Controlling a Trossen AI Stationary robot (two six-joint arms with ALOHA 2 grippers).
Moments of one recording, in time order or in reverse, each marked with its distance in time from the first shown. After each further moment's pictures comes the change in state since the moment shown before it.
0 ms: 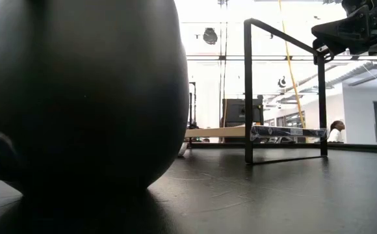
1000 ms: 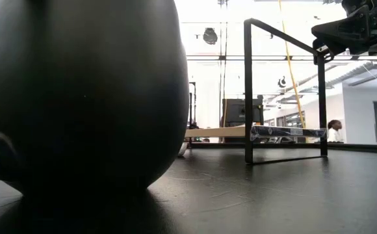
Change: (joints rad) left arm 0.000 0.000 0.000 0.000 0.000 0.000; right arm 0.000 0.000 0.000 0.000 0.000 0.000
